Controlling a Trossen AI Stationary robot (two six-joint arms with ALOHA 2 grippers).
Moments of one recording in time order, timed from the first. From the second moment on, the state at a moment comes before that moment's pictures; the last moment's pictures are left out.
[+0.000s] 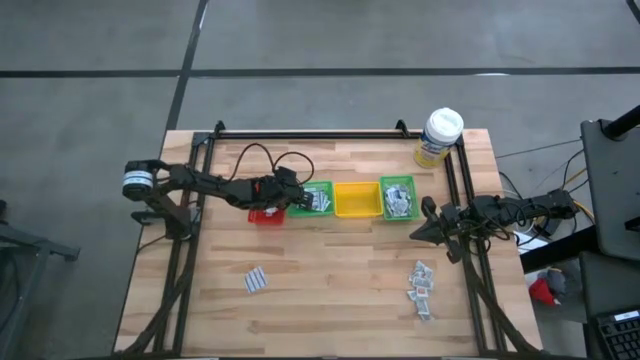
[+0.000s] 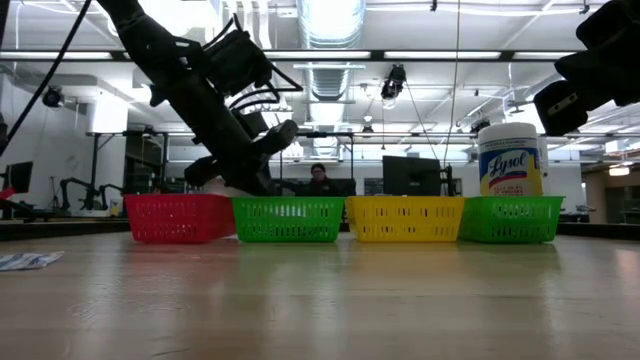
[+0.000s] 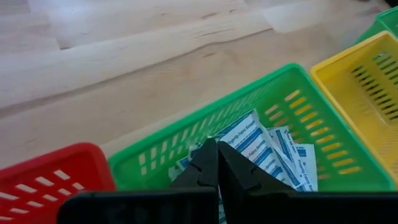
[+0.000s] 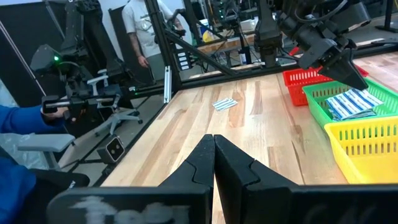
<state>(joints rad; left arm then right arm) 0.16 1.58 0.77 0.05 -0.41 -0.84 0.21 0.02 0.04 -0.07 -0.08 0.30</state>
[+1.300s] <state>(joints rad) 0.15 1.33 0.86 0.00 -0.05 -0.71 0.21 0.02 0.04 -0.07 -0.08 0.31</state>
